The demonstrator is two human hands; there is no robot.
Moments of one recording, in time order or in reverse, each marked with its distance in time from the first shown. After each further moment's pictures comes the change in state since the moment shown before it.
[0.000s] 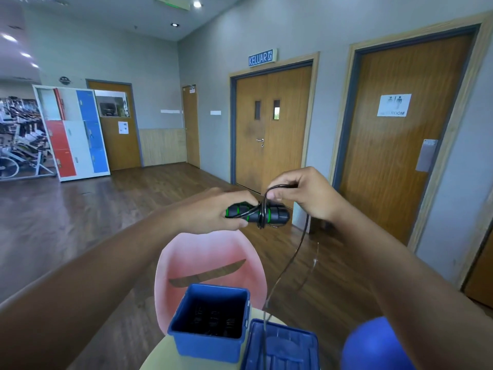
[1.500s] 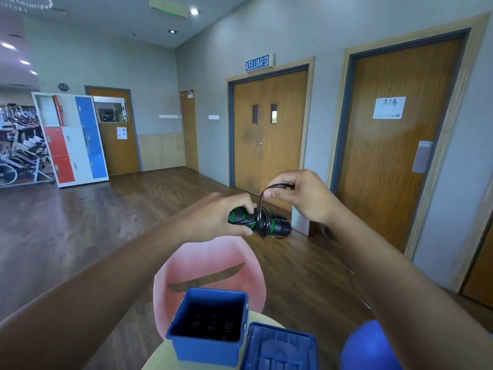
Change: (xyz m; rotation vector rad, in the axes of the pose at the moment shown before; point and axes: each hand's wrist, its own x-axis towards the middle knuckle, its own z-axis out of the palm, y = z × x) left_hand 0.000 0.016 0.010 -0.106 0.084 -0.049; right_hand -0.006 -0.003 -0.006 -0.160 0.096 0.044
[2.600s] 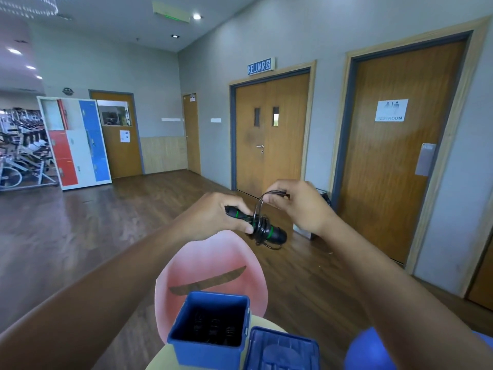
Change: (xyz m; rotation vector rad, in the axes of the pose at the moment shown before) left_hand 0.004 -0.003 0.001 -0.414 0.084 -0.133; right_hand -0.001 0.004 0.015 -0.204 0.039 0.012
